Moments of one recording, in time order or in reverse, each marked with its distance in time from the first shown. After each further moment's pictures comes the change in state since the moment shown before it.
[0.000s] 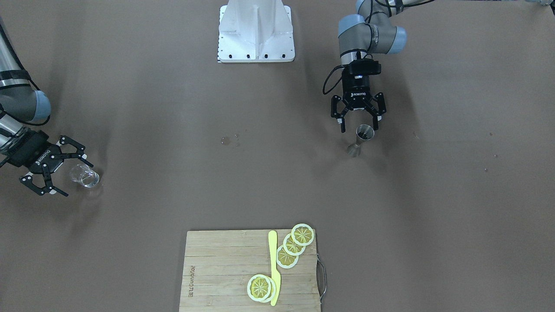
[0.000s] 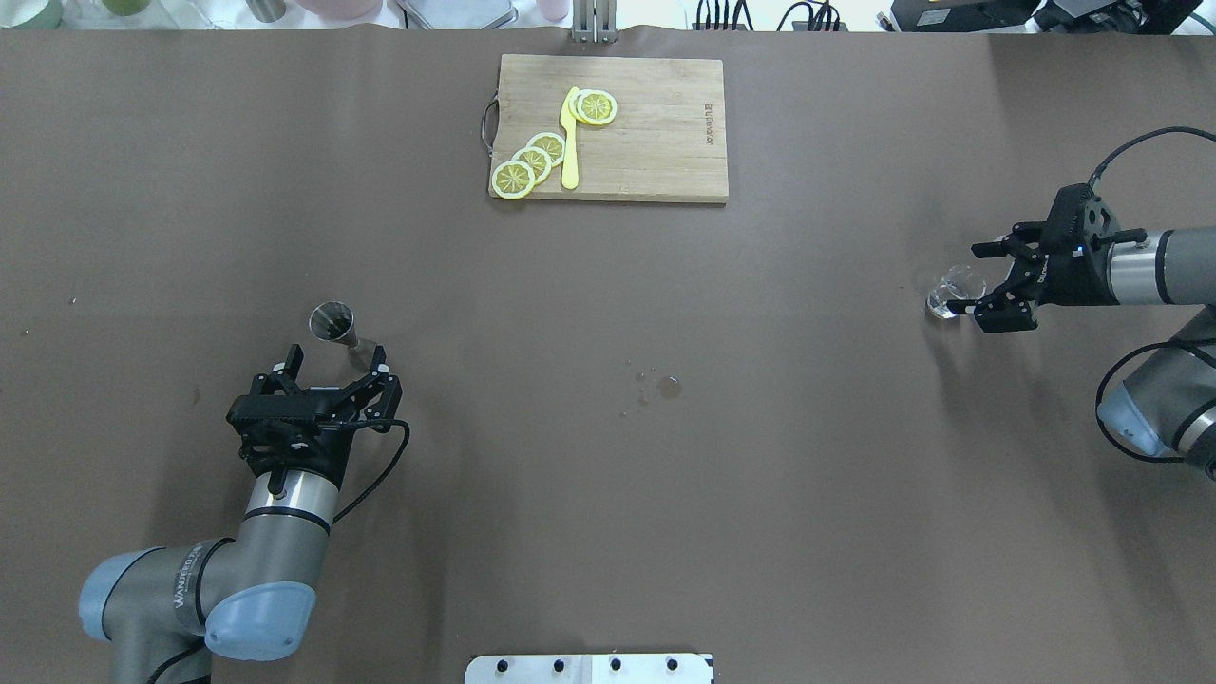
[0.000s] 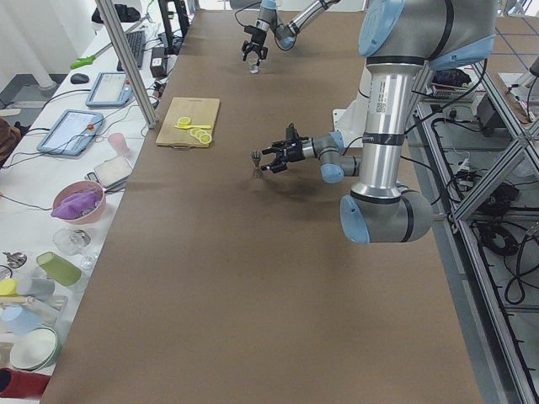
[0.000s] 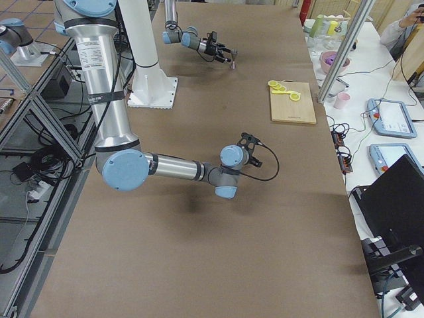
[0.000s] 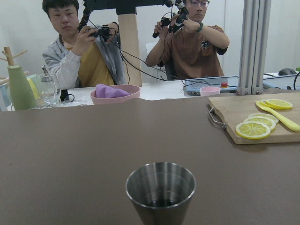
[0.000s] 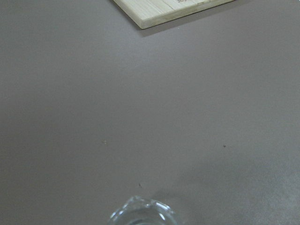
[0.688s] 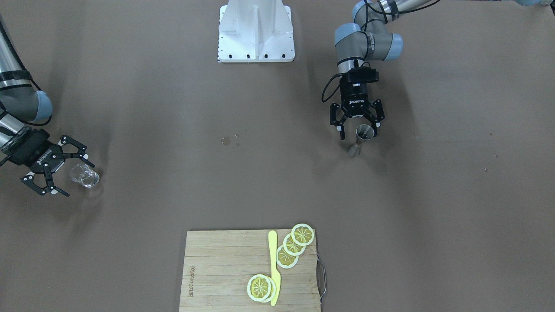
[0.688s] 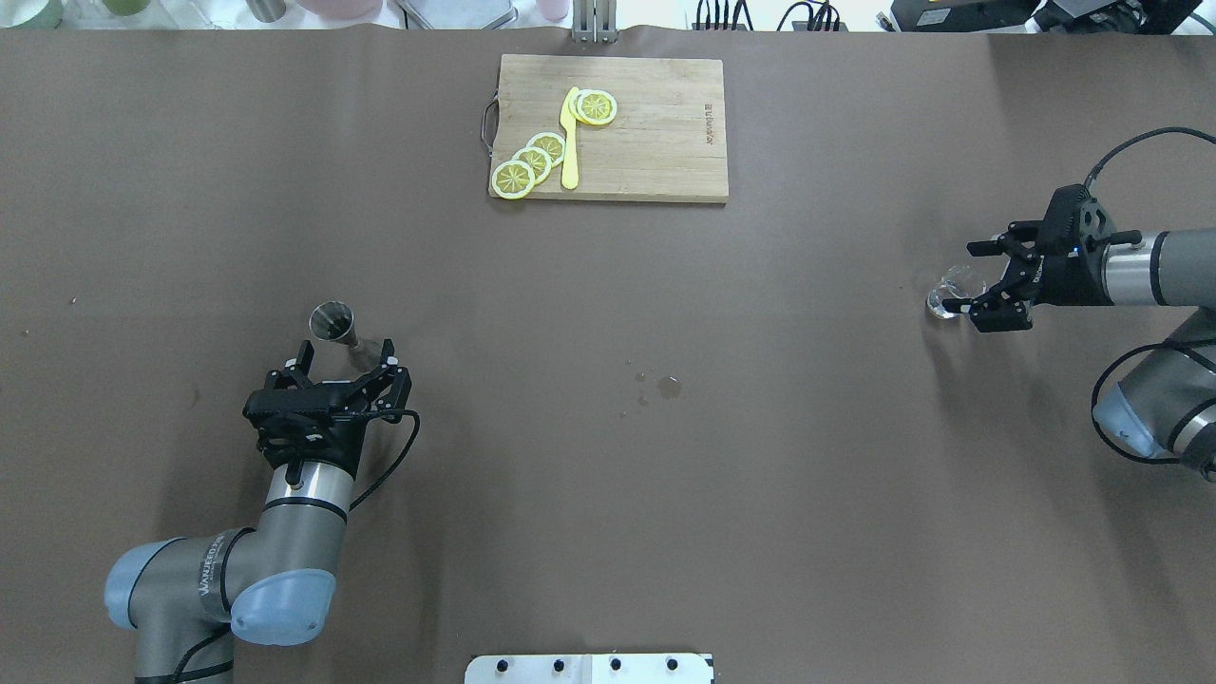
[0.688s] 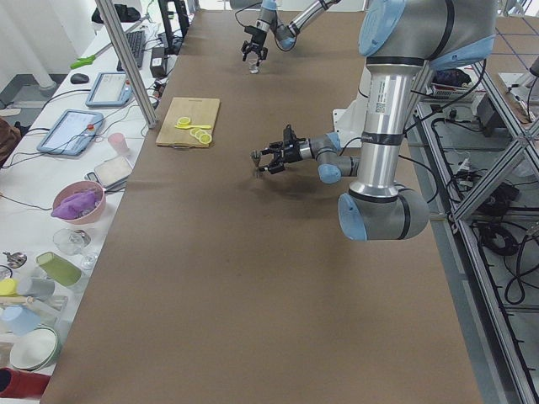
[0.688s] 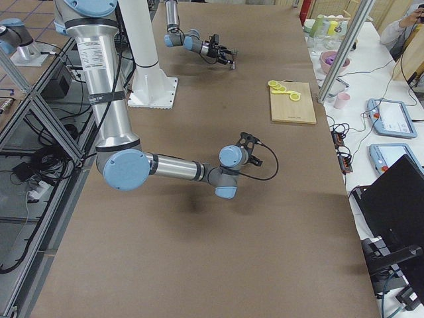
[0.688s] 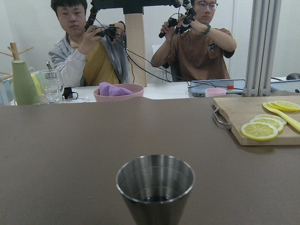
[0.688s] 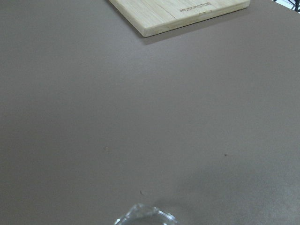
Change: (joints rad) left arm -0.022 -0.033 0.053 -0.002 0.002 -0.020; right arm -0.006 0.001 -0.008 0.047 -0.021 -0.001
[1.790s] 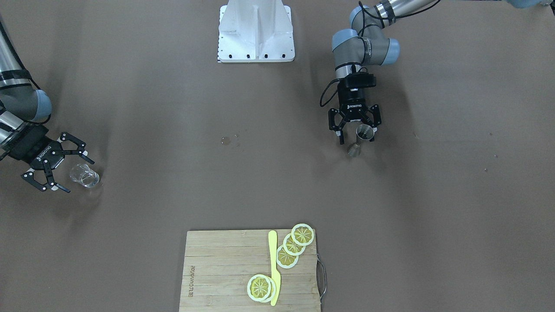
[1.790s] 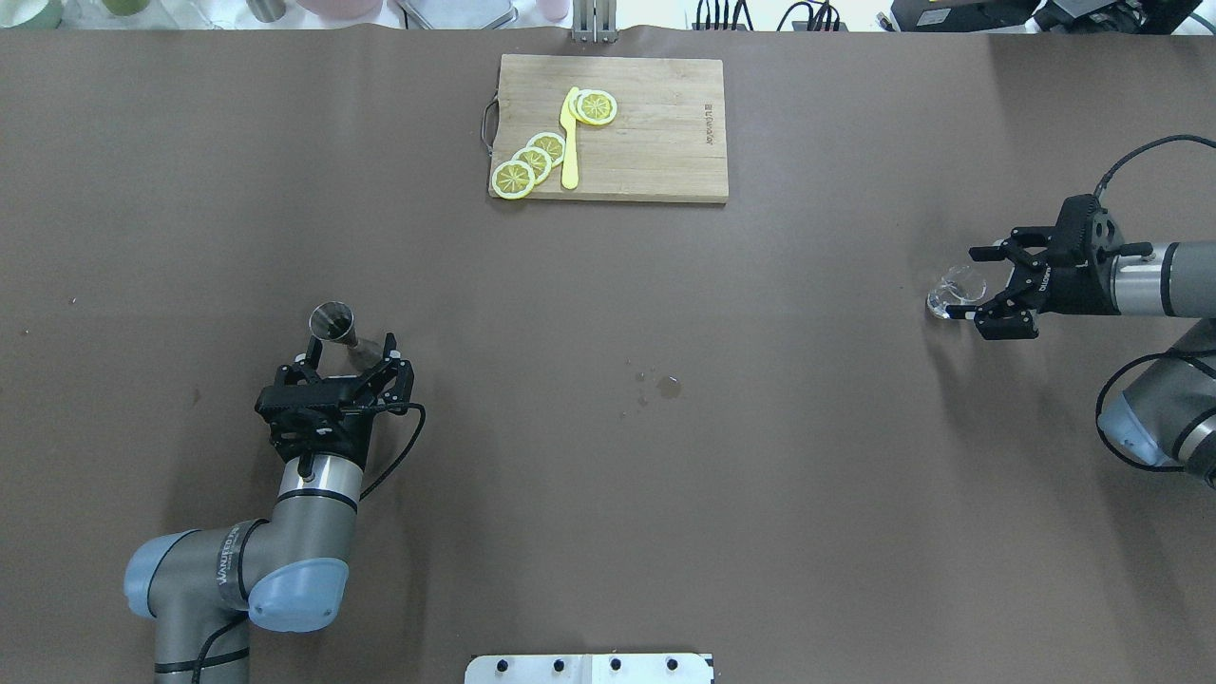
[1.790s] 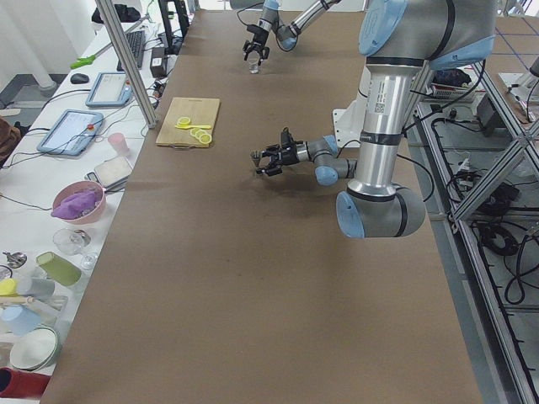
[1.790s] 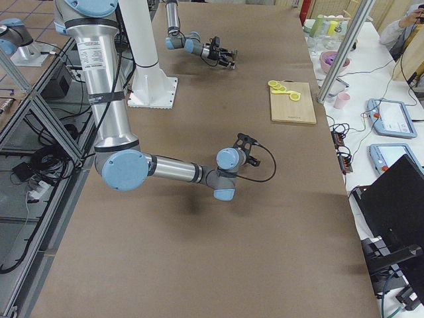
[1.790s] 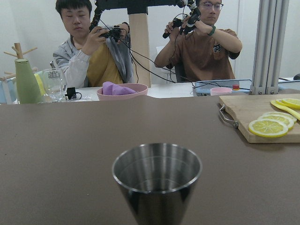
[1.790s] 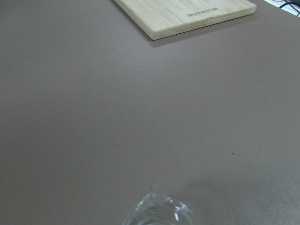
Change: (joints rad) left arm -0.002 -0.029 0.049 -0.017 0.004 -0.013; right arm -0.009 -0.011 -0.011 0.049 -0.003 0.000
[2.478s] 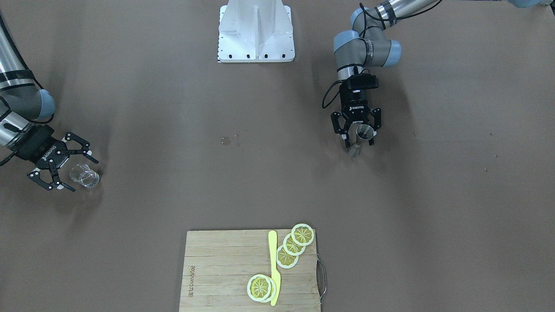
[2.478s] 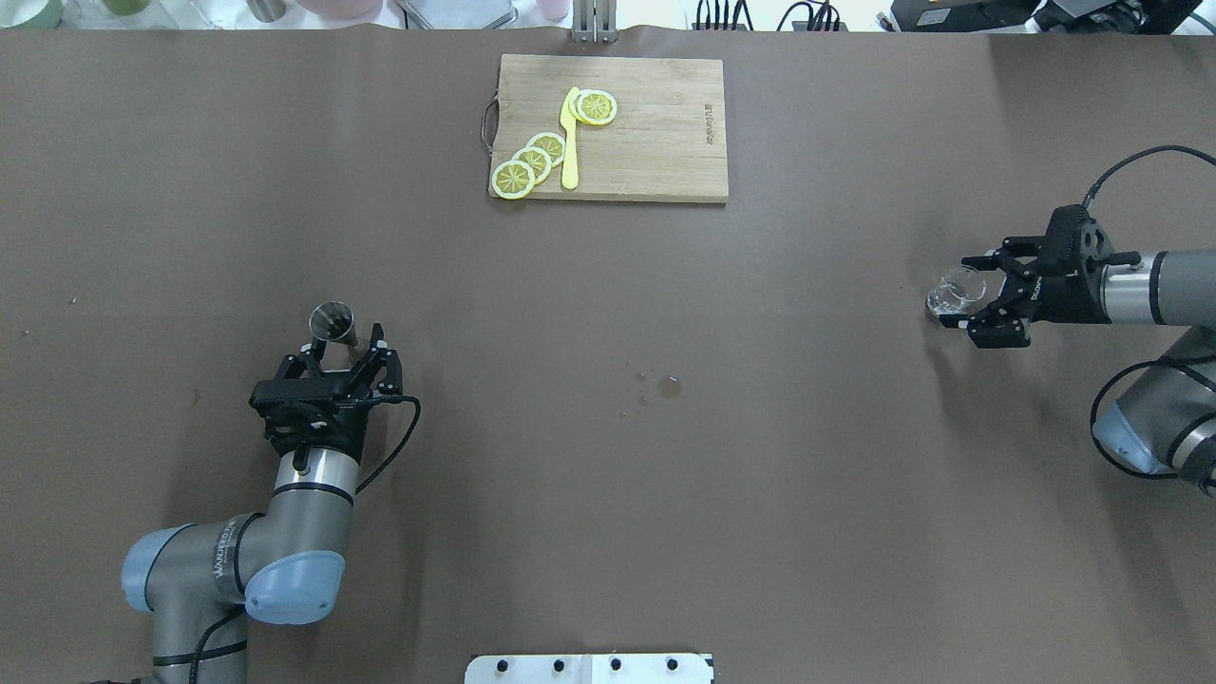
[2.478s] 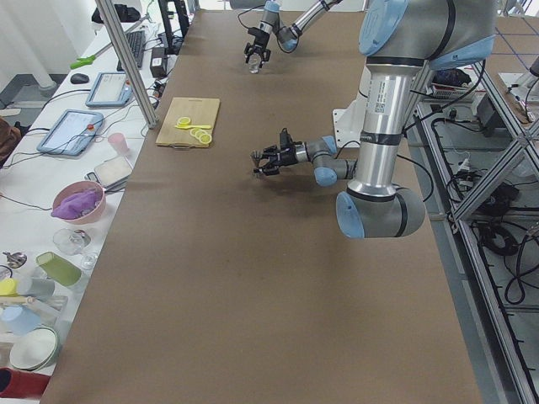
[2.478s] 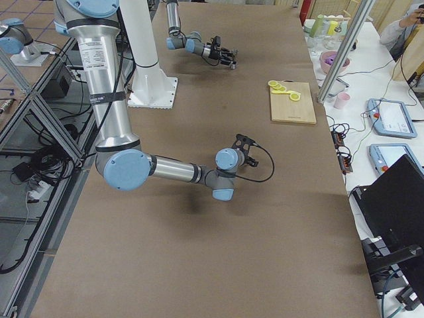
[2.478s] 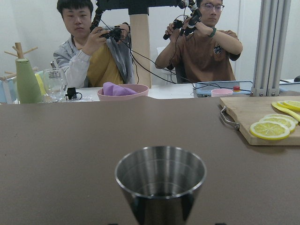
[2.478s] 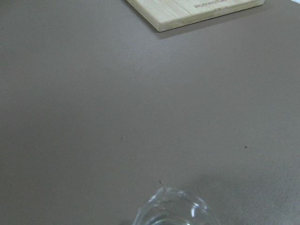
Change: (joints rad) left arm -0.014 0.002 0.011 -0.019 -0.001 -0.001; right arm -0.022 0.001 -0.010 0.001 -0.011 0.000
